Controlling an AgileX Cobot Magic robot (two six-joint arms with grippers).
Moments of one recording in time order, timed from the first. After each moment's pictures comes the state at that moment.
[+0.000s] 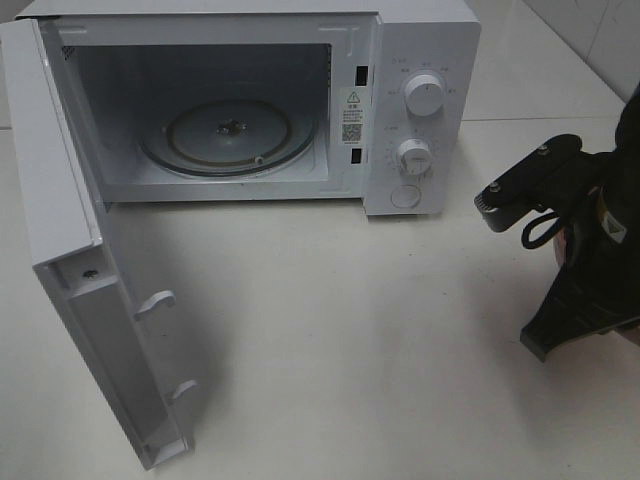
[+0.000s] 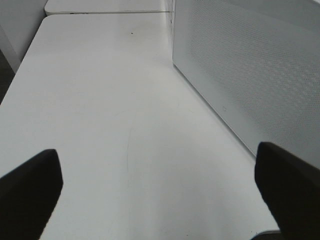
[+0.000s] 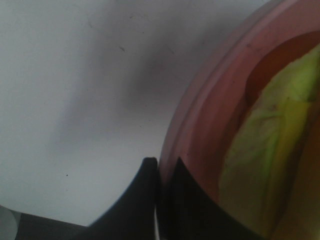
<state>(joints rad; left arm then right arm) -0.04 0.00 -0.50 -0.01 1.04 0.00 0.61 1.43 -0.76 -0.45 0.91 0.33</state>
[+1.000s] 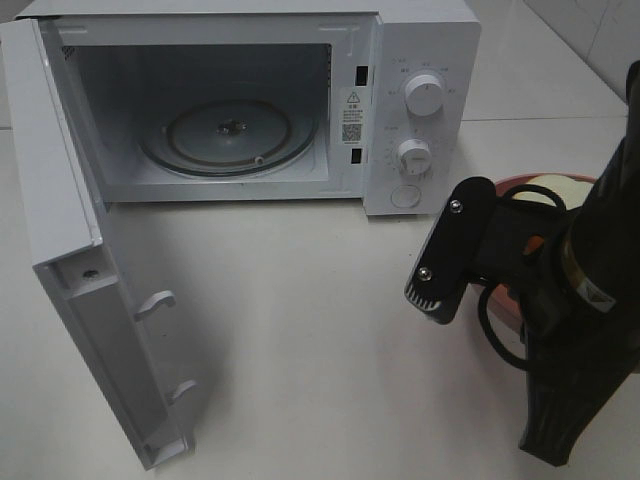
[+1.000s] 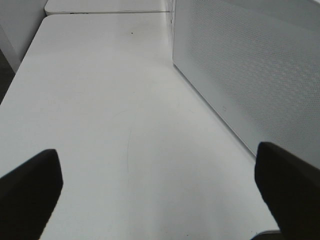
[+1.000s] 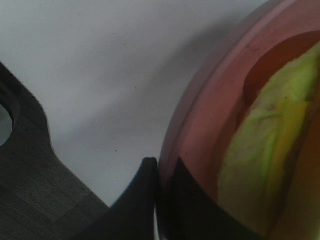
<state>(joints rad) -0.04 0.00 -0.50 -0.01 1.04 0.00 0.94 1.35 -0.76 -0.44 0.99 0.15</state>
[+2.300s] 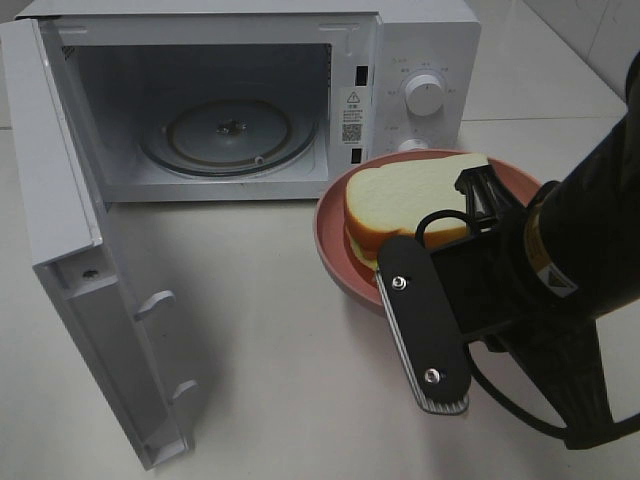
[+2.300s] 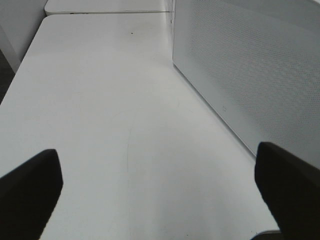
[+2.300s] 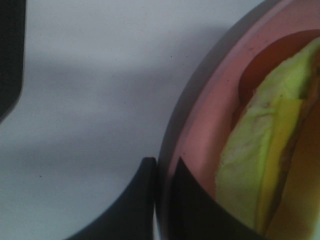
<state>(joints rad) -0.04 0.00 -0.50 -0.01 1.04 0.00 0.94 1.35 -0.76 -0.45 0.77 -0.59</state>
